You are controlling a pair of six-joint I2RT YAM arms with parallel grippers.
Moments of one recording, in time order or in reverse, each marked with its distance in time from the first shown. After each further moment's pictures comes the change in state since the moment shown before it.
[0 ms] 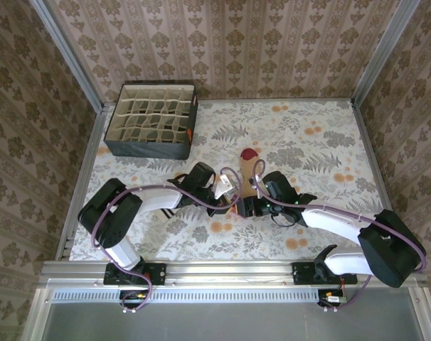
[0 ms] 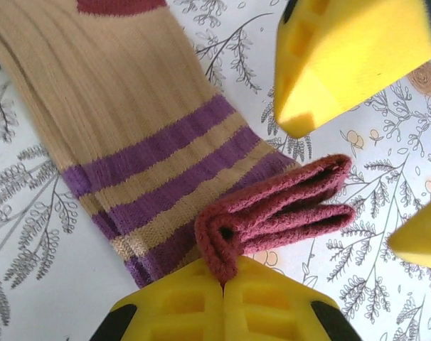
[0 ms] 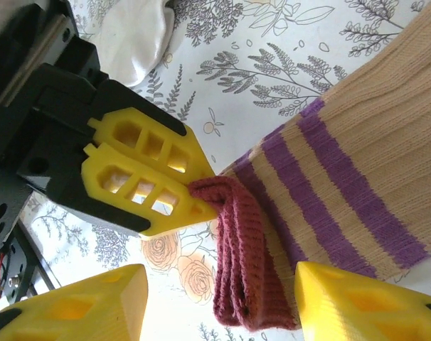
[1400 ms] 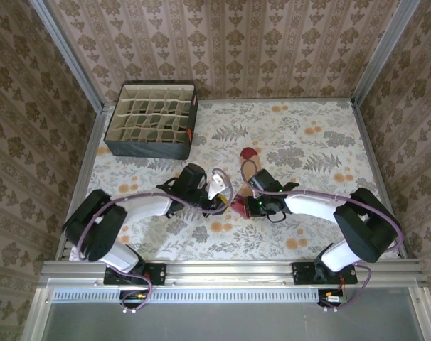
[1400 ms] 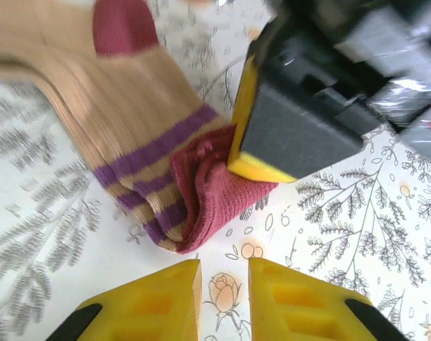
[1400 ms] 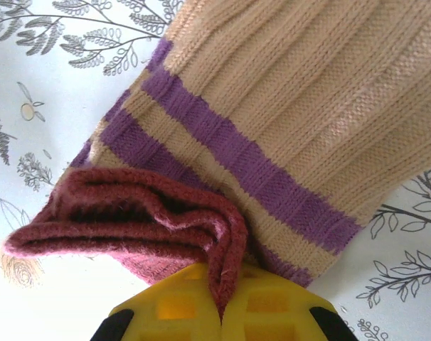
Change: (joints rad) left arm 0.018 -0.204 -0.150 0.130 -0.008 0.086; right arm 0.020 0.241 0.185 -0.297 0.186 0.068
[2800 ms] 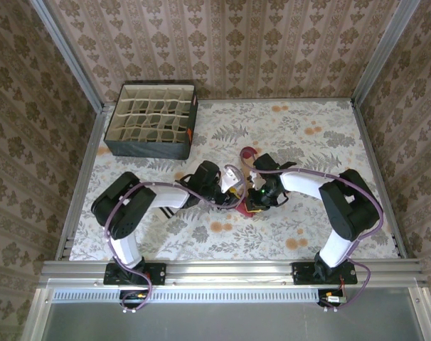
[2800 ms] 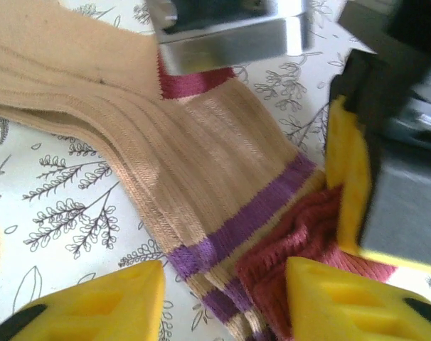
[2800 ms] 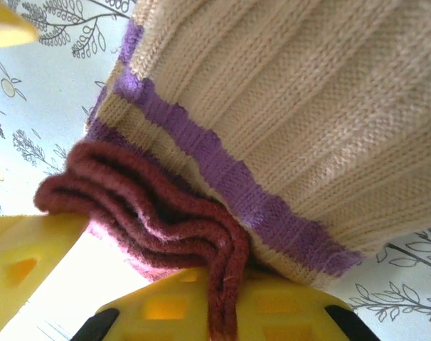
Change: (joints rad) left arm -0.039 0.312 0.173 0.154 -0.145 -0.098; right arm -0.156 0.183 0.212 -0.286 -0.250 -0.228
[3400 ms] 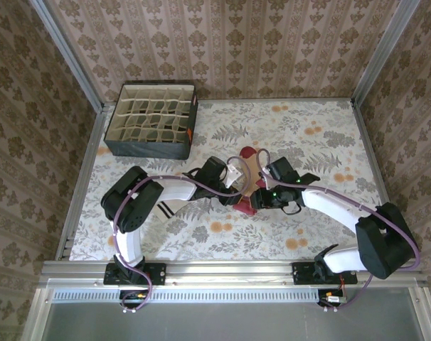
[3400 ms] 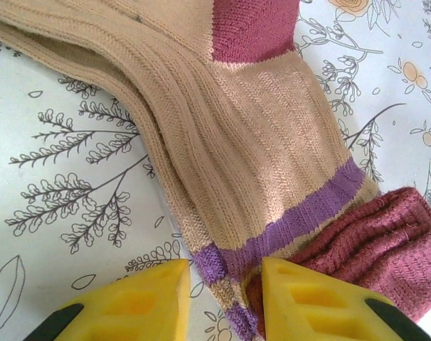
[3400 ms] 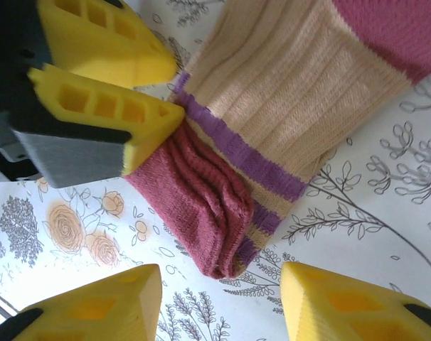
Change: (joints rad) left arm -0.006 0.077 0.129 -0.186 -0.025 -0.166; right arm 0.008 -0.342 -0.179 0.104 0.132 0.057
